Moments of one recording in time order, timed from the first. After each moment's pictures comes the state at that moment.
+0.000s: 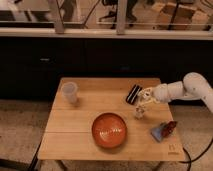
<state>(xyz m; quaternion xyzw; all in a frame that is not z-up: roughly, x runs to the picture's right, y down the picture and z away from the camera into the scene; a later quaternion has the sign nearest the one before) 0.203 0.065 0.762 -0.23 -0.42 0.19 0.86</state>
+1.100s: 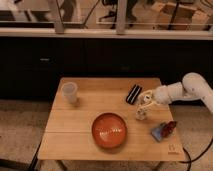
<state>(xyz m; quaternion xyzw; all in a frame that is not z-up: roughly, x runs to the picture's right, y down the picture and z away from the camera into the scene) 0.206 0.082 0.763 -0.25 -0.42 0.15 0.86</state>
